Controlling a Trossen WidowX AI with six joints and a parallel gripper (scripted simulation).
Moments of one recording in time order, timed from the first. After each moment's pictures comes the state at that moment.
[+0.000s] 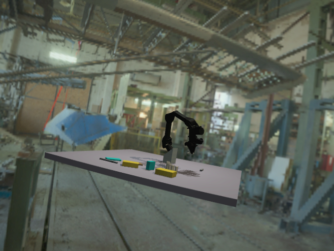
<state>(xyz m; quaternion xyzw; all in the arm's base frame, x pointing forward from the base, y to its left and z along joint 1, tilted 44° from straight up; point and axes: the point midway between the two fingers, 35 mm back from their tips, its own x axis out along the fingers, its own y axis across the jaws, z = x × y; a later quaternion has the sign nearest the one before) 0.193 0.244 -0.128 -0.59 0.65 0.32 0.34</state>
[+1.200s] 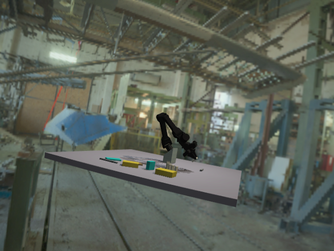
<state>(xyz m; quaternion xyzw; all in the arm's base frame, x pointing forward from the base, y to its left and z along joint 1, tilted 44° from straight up) 0.201 0.227 -0.175 -0.39 0.57 0.52 0.51</state>
